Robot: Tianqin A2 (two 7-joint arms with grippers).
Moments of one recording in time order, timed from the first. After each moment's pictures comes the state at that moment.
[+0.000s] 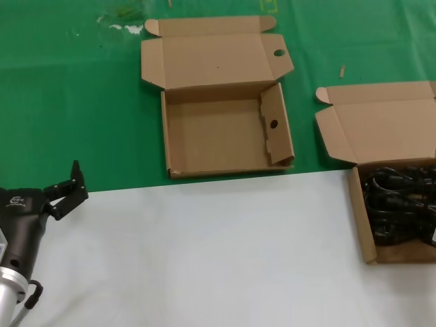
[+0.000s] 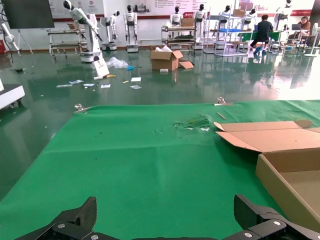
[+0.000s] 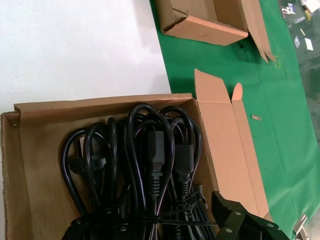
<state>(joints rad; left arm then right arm) 0.00 -0.30 1.60 -1.60 -1.80 0.00 0.00 0.42 1.29 -2.58 1.61 2.70 0.24 -1.08</state>
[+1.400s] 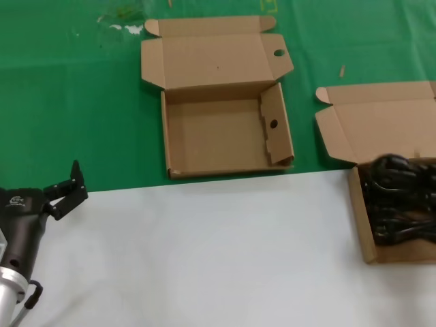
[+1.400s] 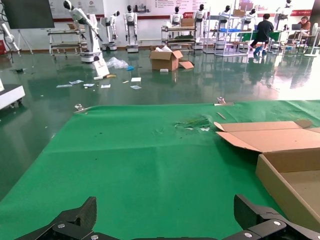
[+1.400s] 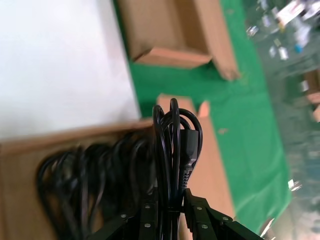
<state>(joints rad) 0.00 -0.30 1.60 -1.60 -1.80 0.00 0.00 0.34 1.39 -2.50 1.78 2.60 0.31 -0.93</state>
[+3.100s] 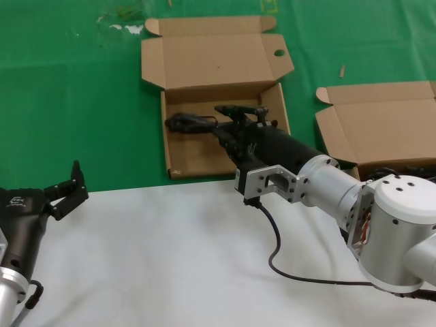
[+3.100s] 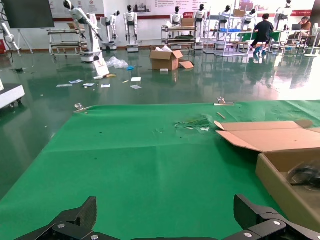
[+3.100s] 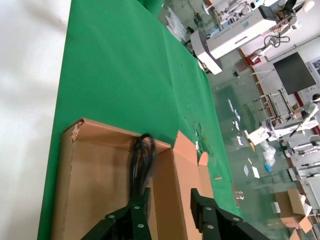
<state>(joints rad) 0.00 -0.30 1.60 -1.60 -1.80 0.00 0.00 0.83 0.62 -2.75 1.43 2.75 0.24 -1.47</state>
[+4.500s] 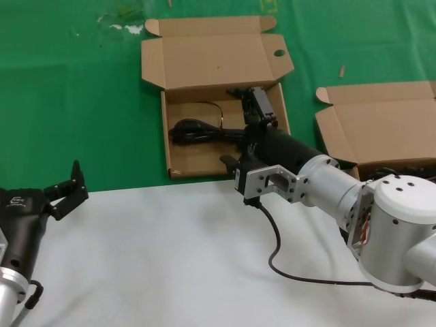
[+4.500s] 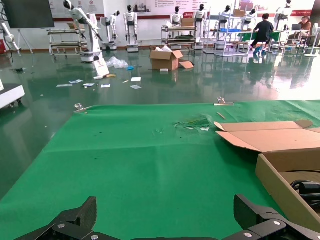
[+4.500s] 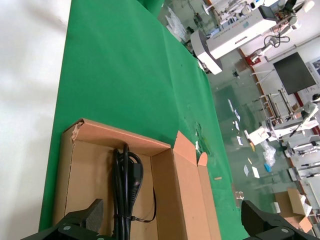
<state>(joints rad) 0.00 -0.30 1.60 -1.60 -1.80 0.00 0.00 0.83 0.62 -2.75 1.43 2.75 0.24 -1.47</state>
